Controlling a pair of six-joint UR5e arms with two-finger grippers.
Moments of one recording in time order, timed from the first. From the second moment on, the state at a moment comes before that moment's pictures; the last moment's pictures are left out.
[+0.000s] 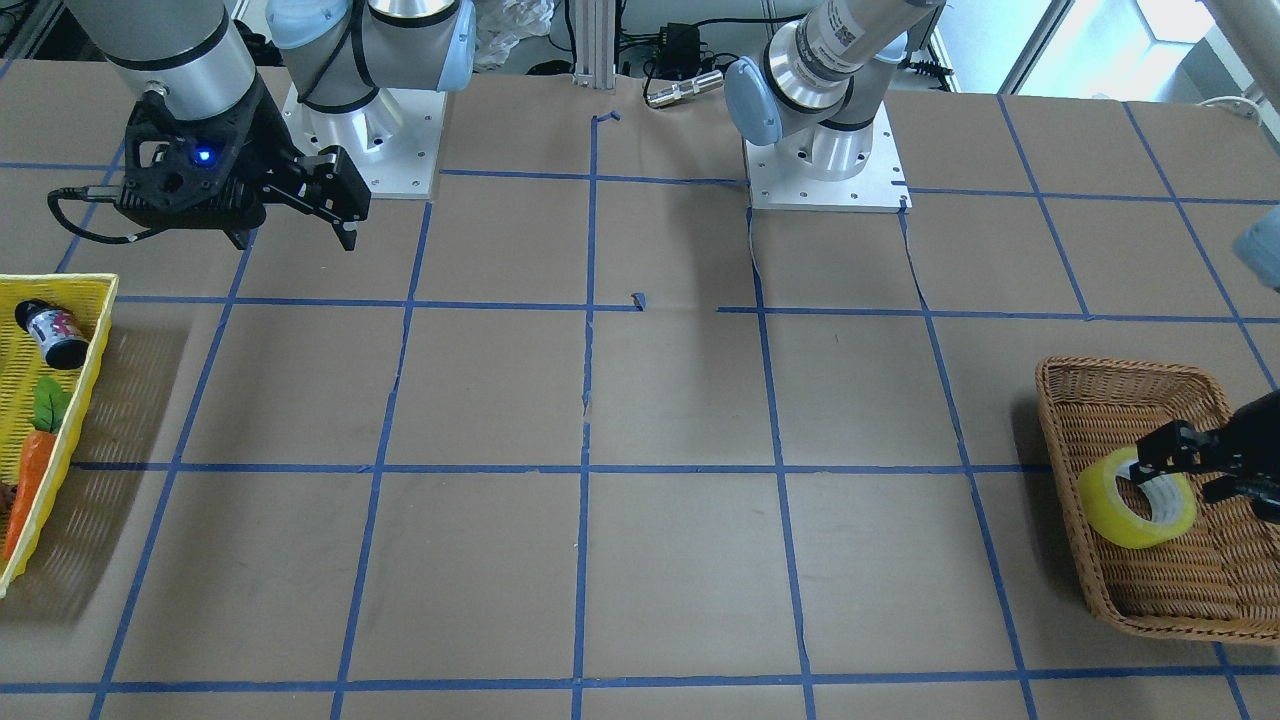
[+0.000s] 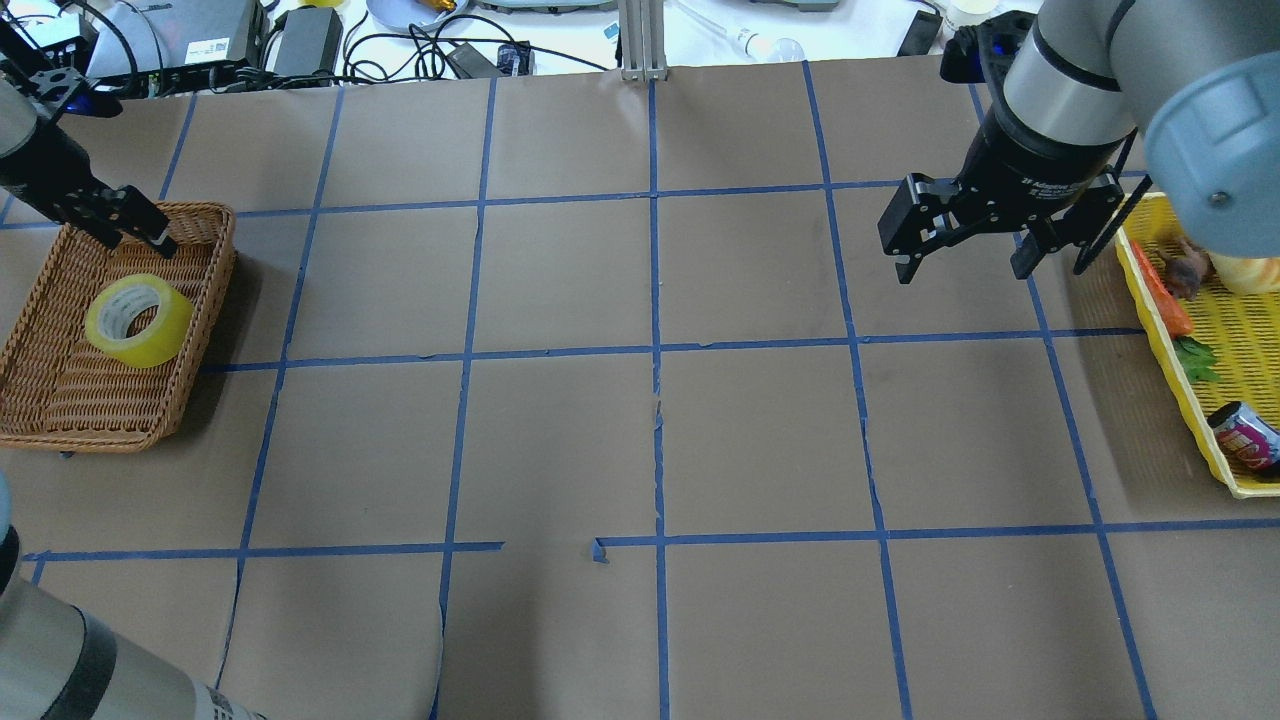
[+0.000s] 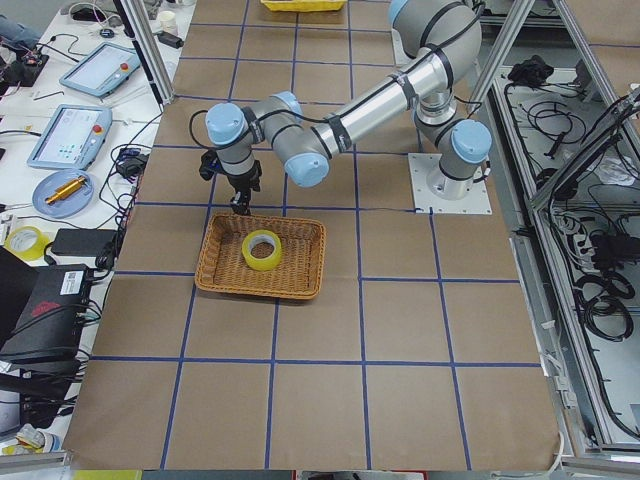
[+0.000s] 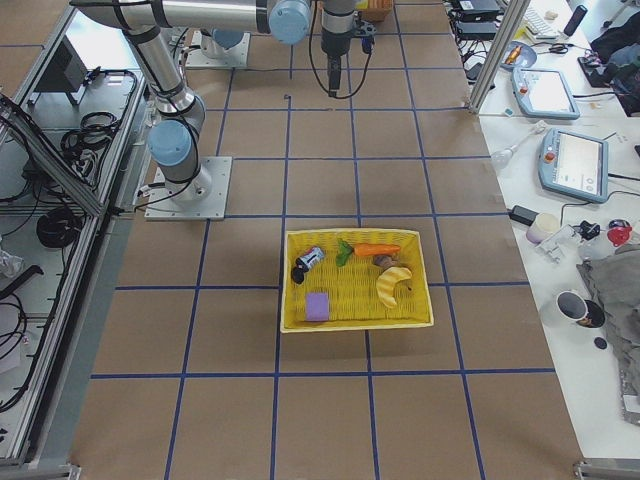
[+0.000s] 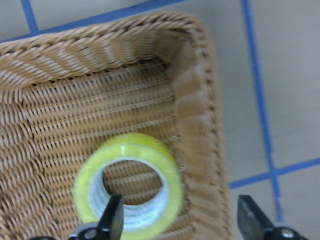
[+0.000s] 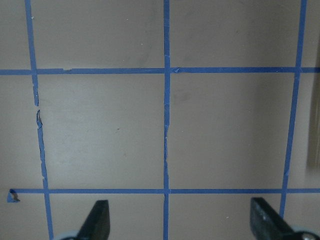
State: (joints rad) left arm -1.10 -1.97 -1.46 -1.34 1.53 0.70; right arm 1.54 -1.63 1.67 -1.57 -1.56 -0.03
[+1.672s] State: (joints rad) left arm -1.56 -1.53 -1.54 -1.48 1.59 0.02; right arm 1.54 -1.63 1.67 -1.57 -1.57 -0.04
